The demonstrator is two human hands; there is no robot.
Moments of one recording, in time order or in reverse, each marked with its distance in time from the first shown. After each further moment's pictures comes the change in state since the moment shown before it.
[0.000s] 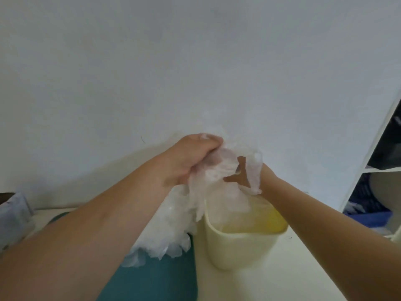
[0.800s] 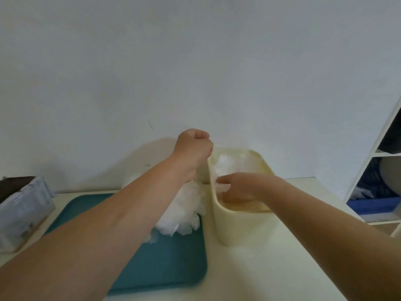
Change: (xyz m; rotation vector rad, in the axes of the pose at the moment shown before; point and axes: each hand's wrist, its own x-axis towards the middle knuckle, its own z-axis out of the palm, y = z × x) left_hand 0.002 -0.042 -0.010 0.142 0.362 0.061; right_hand -0.068 -0.064 0.016 -0.184 -0.446 -0.027
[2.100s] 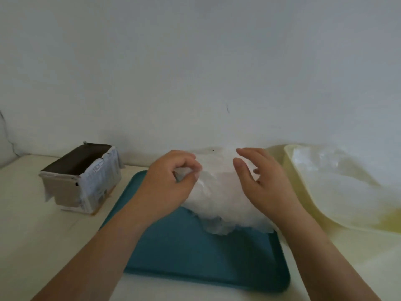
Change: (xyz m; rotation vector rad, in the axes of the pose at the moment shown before) left_hand -0.064 -0.092 -0.218 0.402 0.107 0.436; right_hand 0.021 -0.121 0.065 0.486 0.769 -0.432
